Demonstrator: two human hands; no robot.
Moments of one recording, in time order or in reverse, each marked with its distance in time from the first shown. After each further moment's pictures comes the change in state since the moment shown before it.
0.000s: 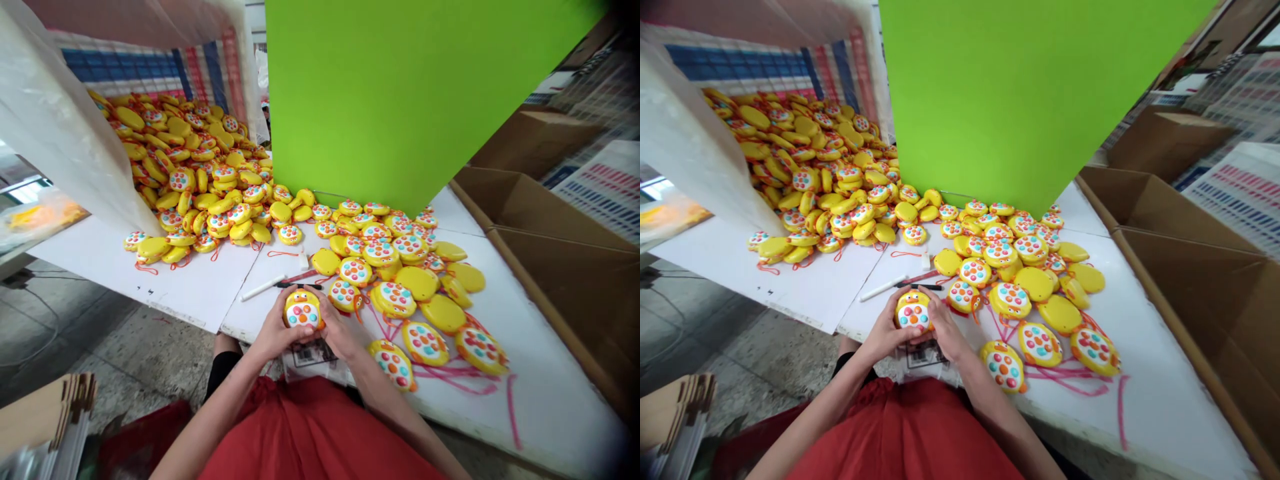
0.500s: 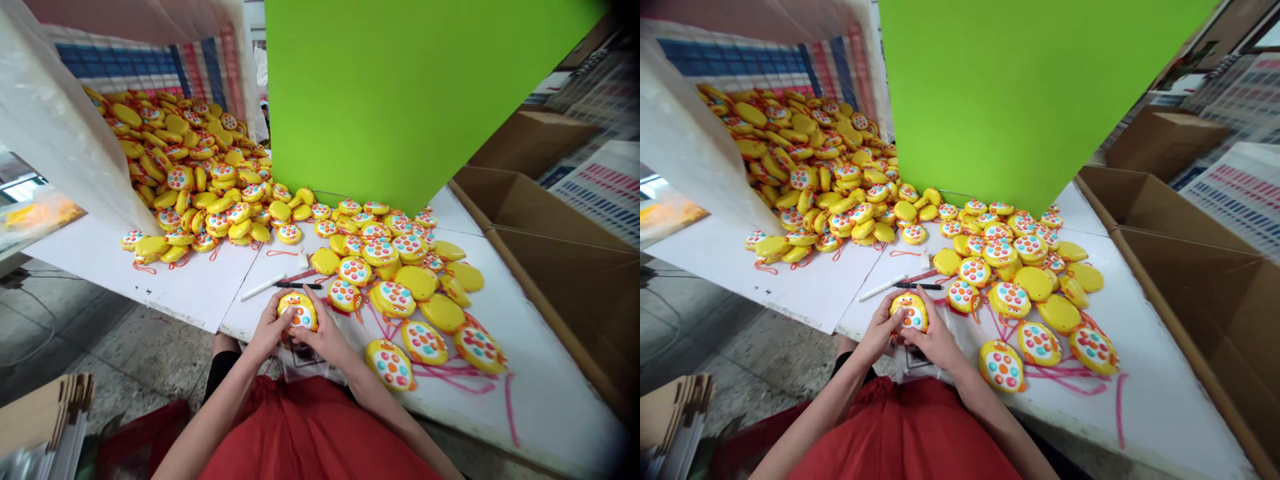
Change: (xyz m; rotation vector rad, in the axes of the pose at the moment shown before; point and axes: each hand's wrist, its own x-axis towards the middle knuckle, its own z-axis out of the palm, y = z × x) left_hand 0.000 -0.008 -0.005 -0.254 0.089 -0.106; right_hand -0.006 -0.002 0.014 -0.165 -0.008 -0.012
